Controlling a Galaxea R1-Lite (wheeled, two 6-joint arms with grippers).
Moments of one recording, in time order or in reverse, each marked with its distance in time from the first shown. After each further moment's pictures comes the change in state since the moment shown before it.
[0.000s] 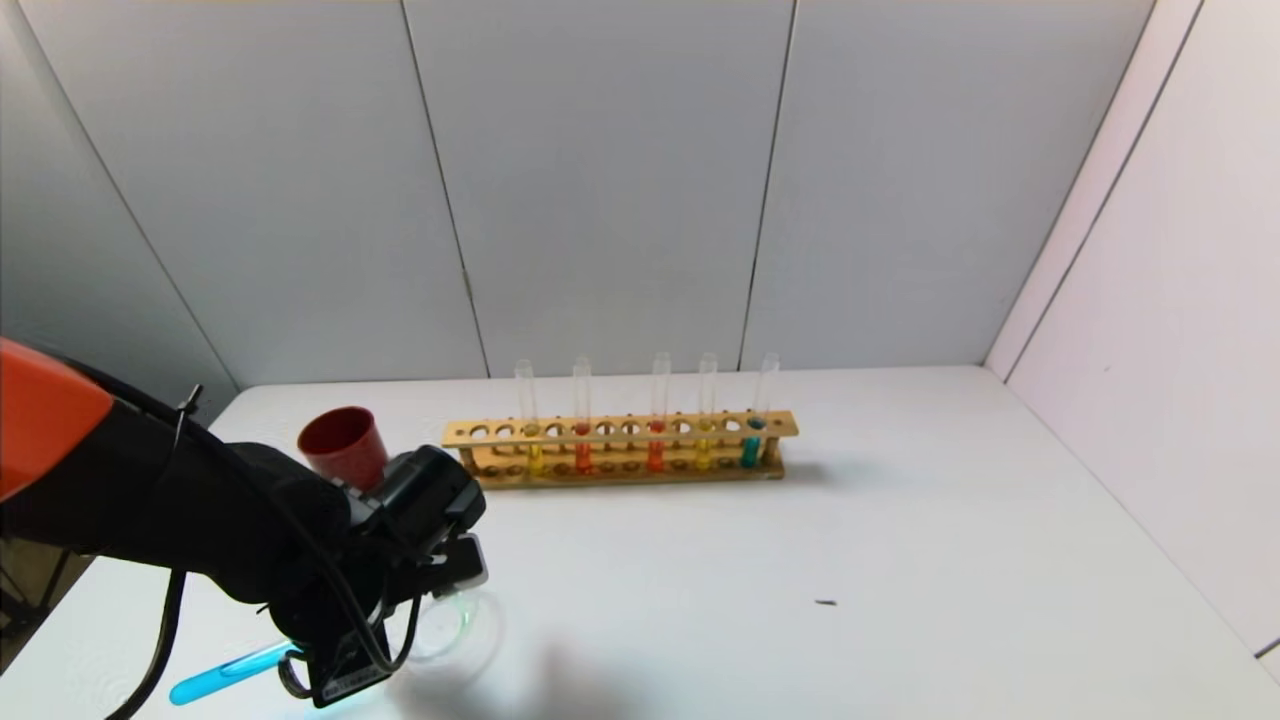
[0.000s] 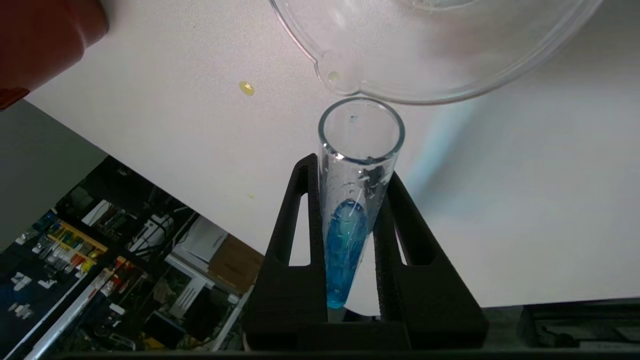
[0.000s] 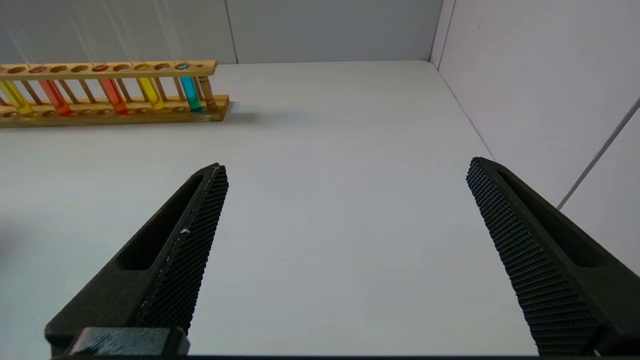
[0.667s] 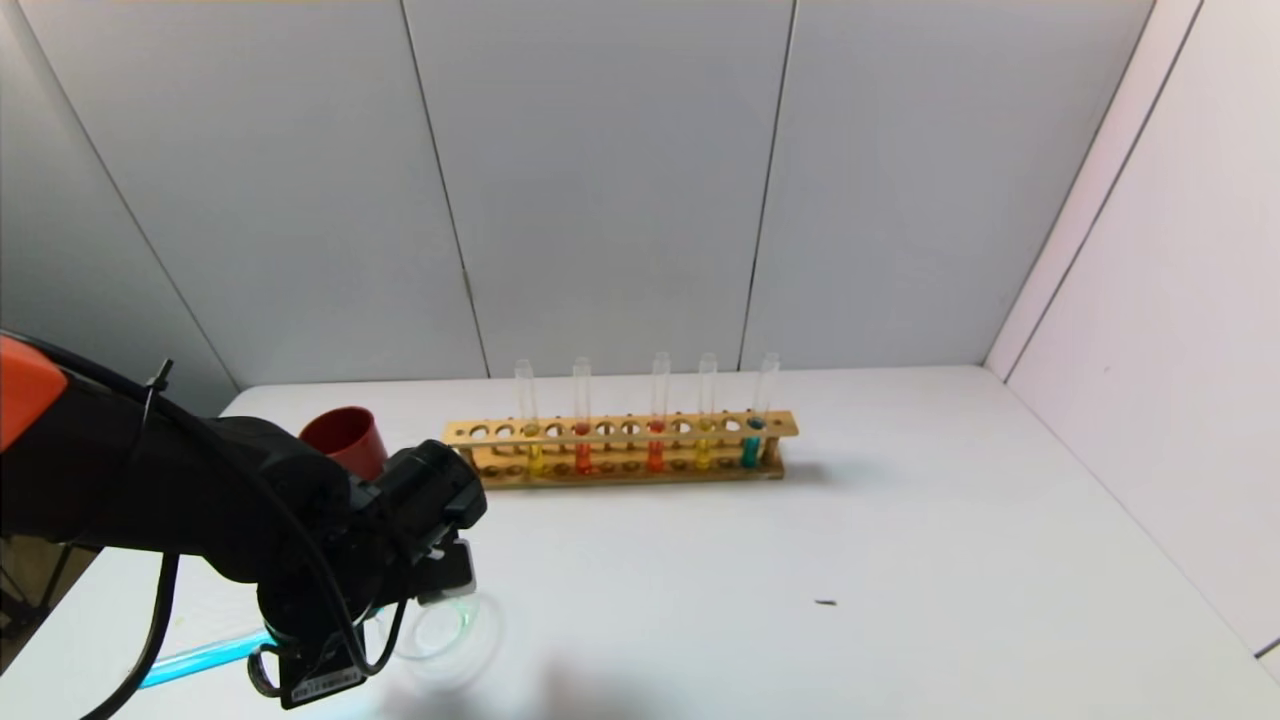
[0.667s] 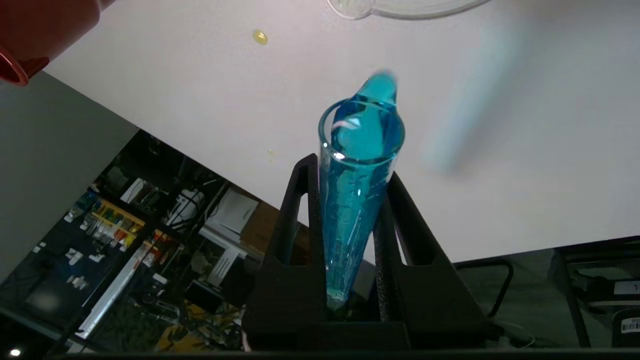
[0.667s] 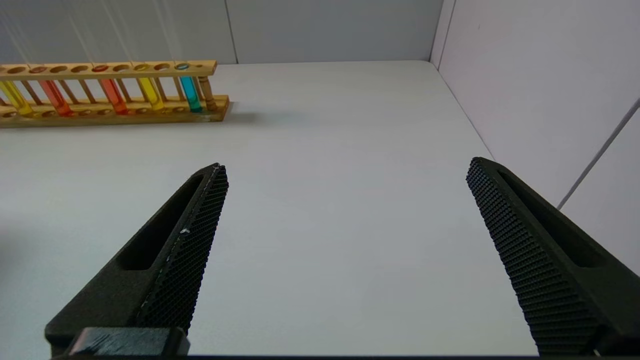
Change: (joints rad) left arm -0.020 -0.024 -0.059 0.168 0.075 0.024; right arm 0.000 0.000 0.000 0.000 0.000 0.000
